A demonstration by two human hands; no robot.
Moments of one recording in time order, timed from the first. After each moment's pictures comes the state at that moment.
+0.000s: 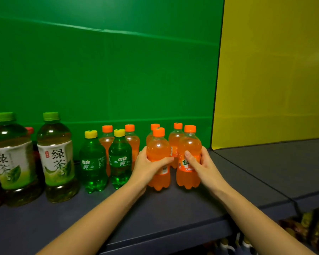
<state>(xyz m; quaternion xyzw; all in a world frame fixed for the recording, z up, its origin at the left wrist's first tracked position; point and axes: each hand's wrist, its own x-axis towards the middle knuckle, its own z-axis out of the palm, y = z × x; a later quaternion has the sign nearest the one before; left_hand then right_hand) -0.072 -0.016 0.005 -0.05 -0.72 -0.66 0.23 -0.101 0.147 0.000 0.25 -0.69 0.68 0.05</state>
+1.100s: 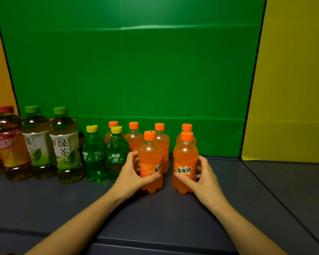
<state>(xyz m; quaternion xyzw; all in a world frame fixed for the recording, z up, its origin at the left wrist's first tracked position) -0.075 -0.015 -0.023 0.03 -0.79 -0.53 0.31 -0.171 0.167 -0.028 0.33 -0.74 0.58 0.05</state>
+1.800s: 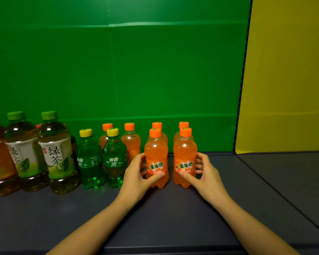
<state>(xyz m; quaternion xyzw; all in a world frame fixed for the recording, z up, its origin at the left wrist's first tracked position) -0.088 -0.014 -0.030 0.01 -0.81 -0.45 0.37 -0.175 0.162 -0.031 0.31 -0.76 0.56 0.09</state>
